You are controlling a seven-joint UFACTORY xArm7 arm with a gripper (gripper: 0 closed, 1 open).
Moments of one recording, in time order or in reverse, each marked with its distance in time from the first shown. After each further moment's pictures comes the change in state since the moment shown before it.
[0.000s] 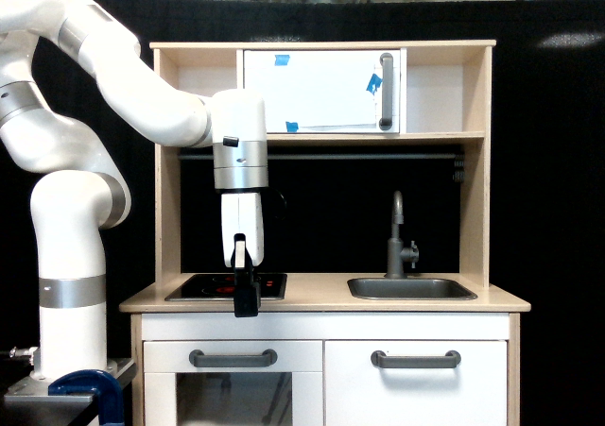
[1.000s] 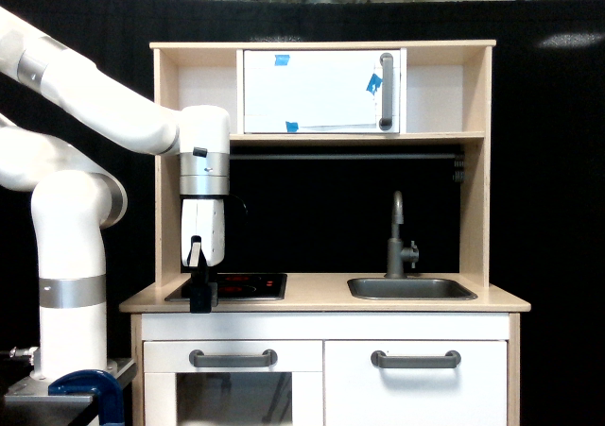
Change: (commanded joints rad) arm 0.076 -0.415 0.171 -0.246 0.078 0.216 0.200
